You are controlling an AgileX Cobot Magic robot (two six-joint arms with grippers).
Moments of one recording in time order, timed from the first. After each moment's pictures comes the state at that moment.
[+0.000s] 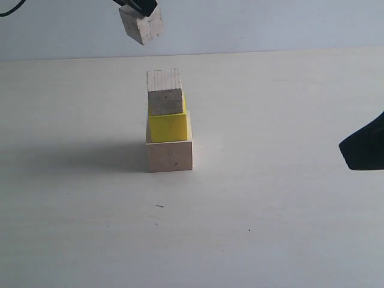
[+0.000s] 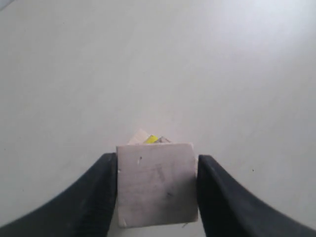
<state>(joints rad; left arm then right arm) -0.39 1.83 -1.86 -0.49 1.22 0.55 0.85 0.91 -1.02 0.02 1.21 0.40</state>
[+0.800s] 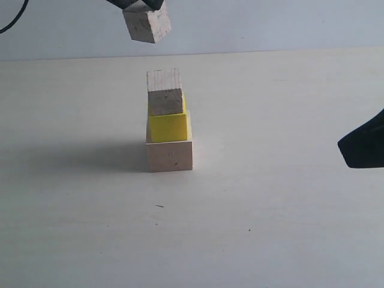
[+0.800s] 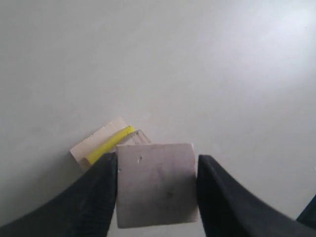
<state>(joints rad) -0.45 1.79 -1.86 -0.42 1.23 0.16 0.85 0.91 -1.02 0.02 1.20 0.40</state>
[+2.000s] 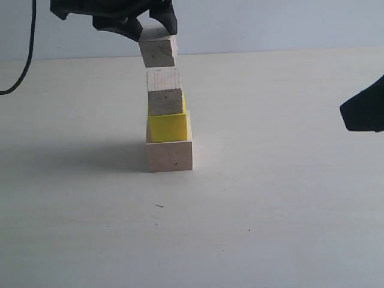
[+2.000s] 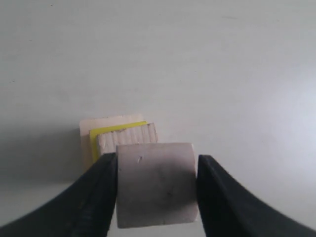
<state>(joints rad) -0.72 1.68 -1.62 0.09 0.99 -0.66 0.85 0.91 -1.02 -0.10 1.14 0.46</state>
